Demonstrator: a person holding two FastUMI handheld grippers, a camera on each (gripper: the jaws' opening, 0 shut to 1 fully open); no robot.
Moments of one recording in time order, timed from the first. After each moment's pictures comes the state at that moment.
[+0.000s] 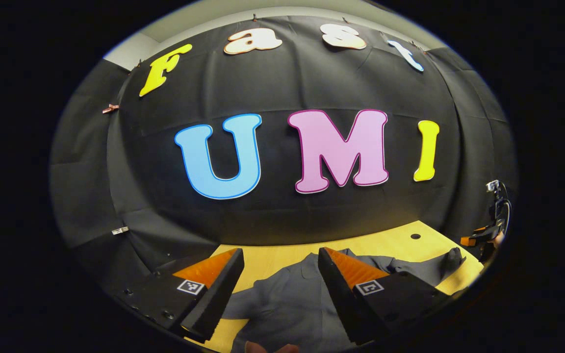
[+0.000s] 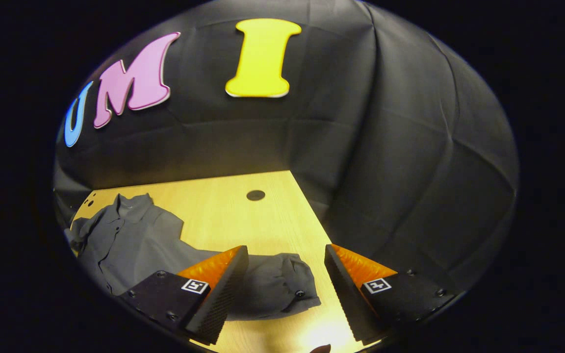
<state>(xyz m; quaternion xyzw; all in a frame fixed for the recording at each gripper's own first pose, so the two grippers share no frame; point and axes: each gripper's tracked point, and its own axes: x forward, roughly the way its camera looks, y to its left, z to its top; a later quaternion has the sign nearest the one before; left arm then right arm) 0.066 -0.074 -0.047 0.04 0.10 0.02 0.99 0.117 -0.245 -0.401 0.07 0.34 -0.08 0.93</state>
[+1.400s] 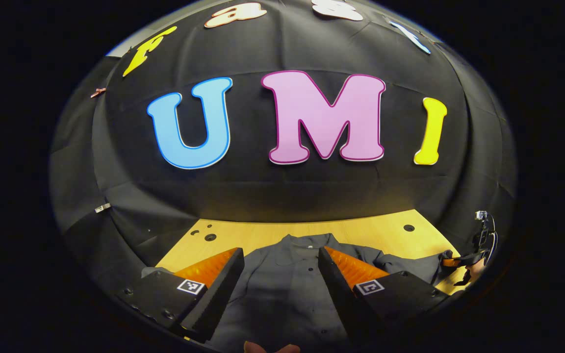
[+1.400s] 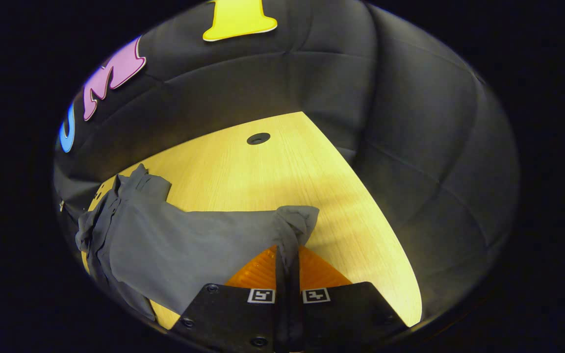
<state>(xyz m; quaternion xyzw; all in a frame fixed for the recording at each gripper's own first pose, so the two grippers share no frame) 0.118 -0.157 -0.103 0.01 0.19 0.02 0.98 0.114 -0.231 -0.504 0.14 0.41 -0.03 0.90</state>
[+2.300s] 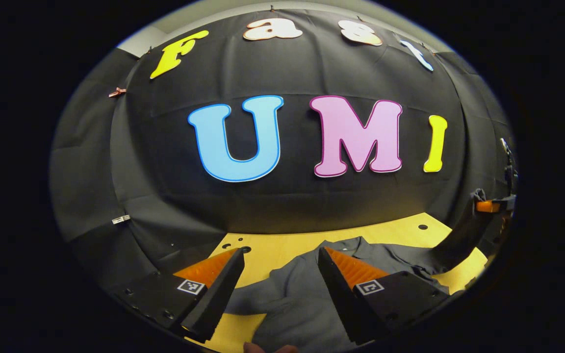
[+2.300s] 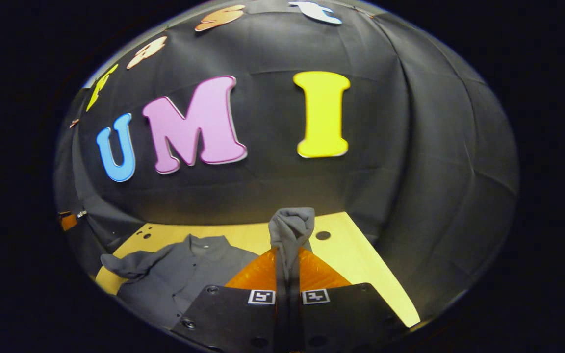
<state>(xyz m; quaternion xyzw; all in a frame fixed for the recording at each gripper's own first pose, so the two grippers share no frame) 0.055 0.013 -0.083 0.02 0.11 0.02 0.99 0.106 -0.085 -0.200 0.11 0.19 0.03 0.98</state>
